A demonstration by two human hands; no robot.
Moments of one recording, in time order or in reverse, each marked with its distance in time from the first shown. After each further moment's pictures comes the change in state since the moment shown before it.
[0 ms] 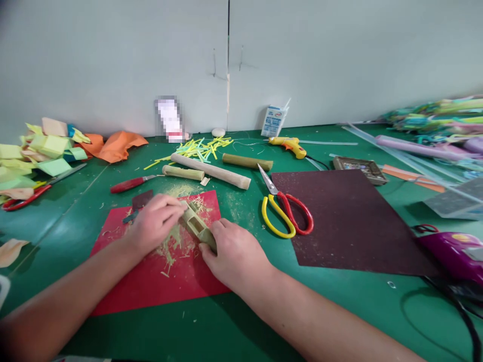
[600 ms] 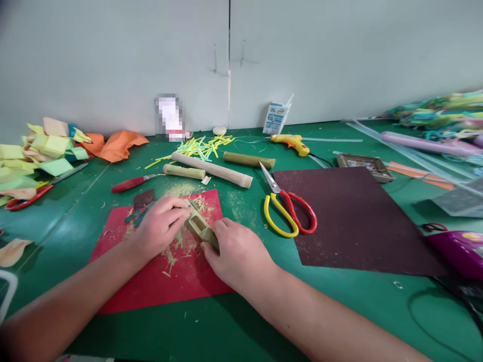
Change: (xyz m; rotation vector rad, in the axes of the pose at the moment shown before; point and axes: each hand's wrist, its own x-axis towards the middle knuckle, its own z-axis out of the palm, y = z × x) left_hand 0.003 0.002 0.001 -0.018 -0.007 0.029; right_hand -0.001 0.002 -0.001 -0.014 -0.013 -0.002
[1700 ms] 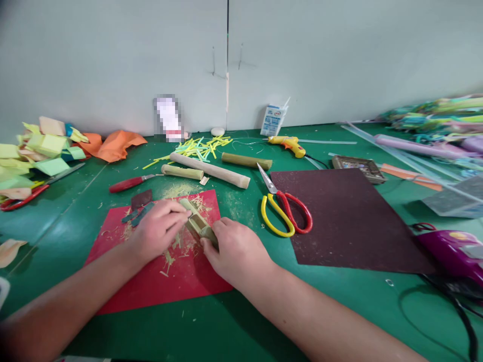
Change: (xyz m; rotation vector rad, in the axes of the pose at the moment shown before) left_hand -0.004 0.001 0.001 0.013 0.003 0.011; right_hand 0.003 0.000 -0.004 -0.024 0.020 -0.023
